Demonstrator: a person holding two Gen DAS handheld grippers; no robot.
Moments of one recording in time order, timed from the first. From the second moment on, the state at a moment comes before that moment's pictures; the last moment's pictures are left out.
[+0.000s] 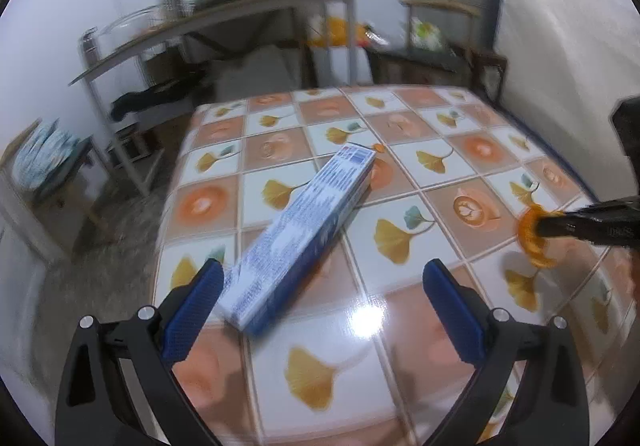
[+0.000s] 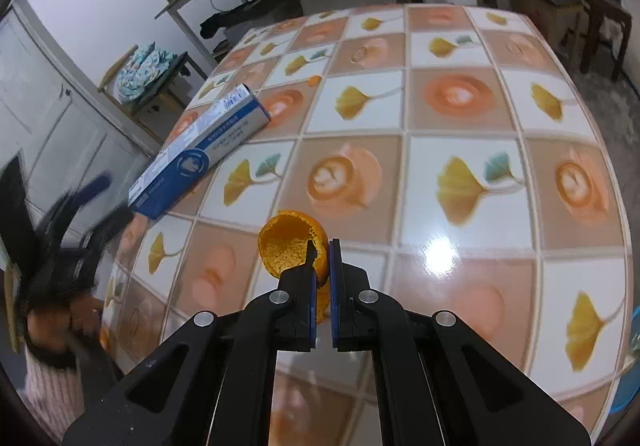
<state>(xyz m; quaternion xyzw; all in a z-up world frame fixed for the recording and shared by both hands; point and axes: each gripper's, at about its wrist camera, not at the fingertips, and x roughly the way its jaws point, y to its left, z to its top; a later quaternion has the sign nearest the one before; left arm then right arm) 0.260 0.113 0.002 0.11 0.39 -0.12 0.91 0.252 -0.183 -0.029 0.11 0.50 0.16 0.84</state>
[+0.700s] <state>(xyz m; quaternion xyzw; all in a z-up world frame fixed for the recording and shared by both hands) 0.327 0.097 -0.030 0.14 0.52 -0.13 0.83 0.224 -0.229 -0.026 0.17 0.50 0.14 0.84</state>
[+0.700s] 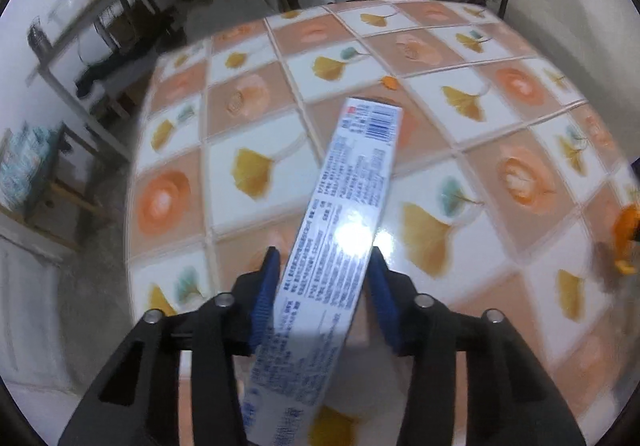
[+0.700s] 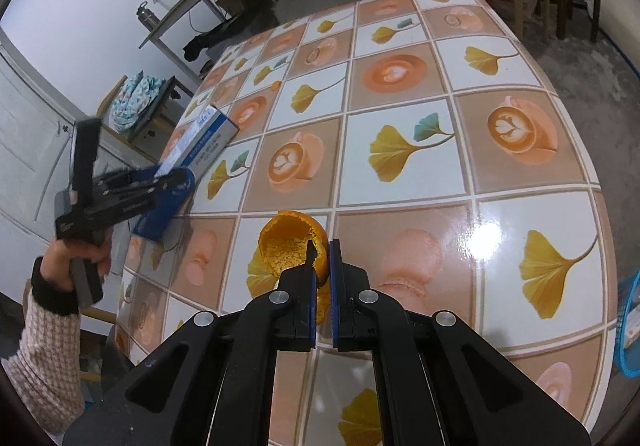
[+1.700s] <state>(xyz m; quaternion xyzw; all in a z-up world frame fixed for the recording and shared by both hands) 0.182 0.032 -0.047 0.17 0.53 -0.16 0.82 0.176 -0.230 -0.043 0.19 0.52 0.12 0.83</state>
